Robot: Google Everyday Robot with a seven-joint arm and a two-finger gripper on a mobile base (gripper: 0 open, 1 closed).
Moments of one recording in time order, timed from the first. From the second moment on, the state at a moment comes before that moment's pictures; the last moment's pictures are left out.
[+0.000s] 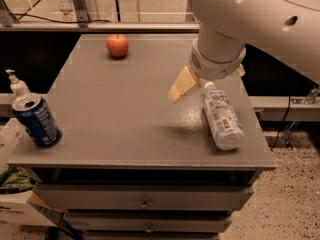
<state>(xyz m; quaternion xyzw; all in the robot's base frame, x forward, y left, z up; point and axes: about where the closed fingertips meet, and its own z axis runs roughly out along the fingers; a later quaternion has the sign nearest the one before) 0.544 -0.120 0.894 -0.19 0.96 -0.06 0.18</state>
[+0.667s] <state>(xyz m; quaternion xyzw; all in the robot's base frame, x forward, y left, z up) 0.559 -0.126 0.872 -0.14 0.98 -0.07 0.16</state>
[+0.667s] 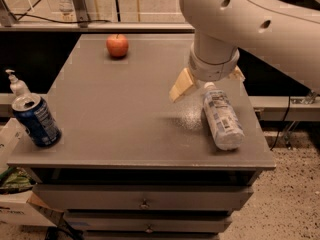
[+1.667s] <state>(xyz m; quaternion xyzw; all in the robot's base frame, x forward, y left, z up) 0.547 -0.119 0.834 -0.12 0.98 -0.09 0.13</state>
